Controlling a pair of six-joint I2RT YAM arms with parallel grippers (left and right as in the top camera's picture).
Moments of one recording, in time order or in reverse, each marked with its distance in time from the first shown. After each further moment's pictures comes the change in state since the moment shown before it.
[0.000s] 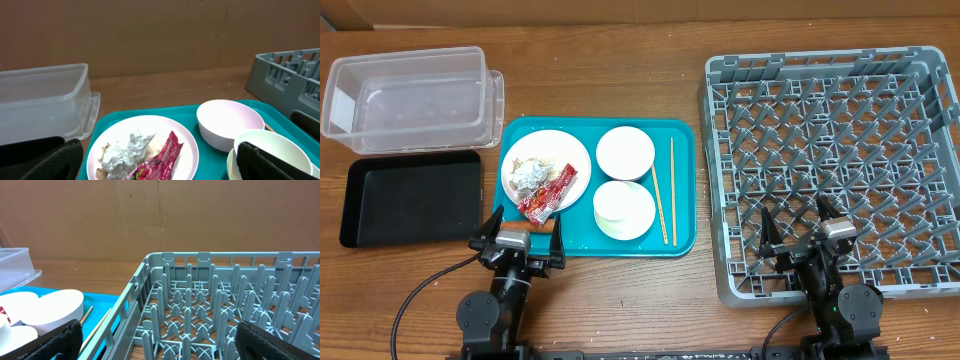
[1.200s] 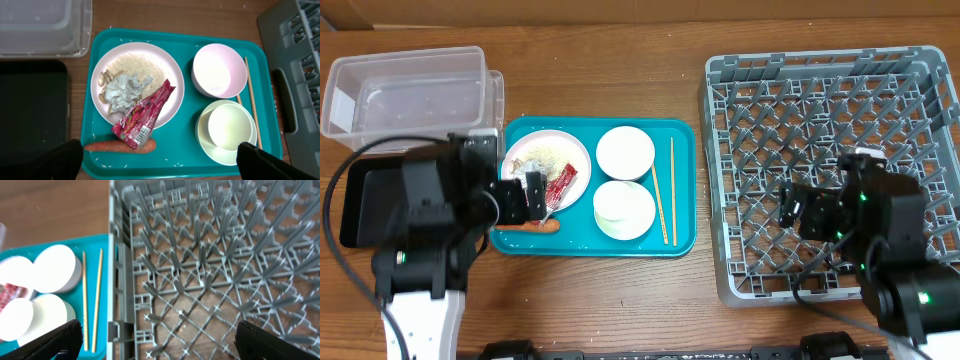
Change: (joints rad) left arm 0.000 0.996 1.104 -0.907 -0.027 -0.079; right arm 0.000 0.809 0.962 -0.900 0.071 0.209
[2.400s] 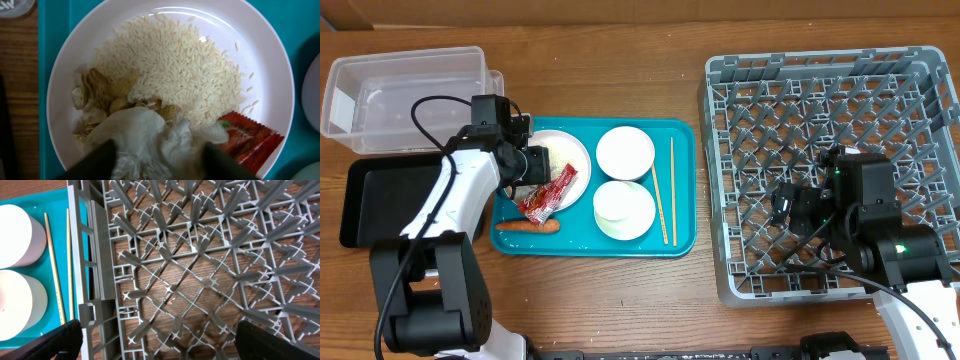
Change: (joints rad) left arm 0.000 0.729 0.022 0.306 -0.081 0.010; right arm 0.000 0.171 0.002 -0.072 0.010 0.000
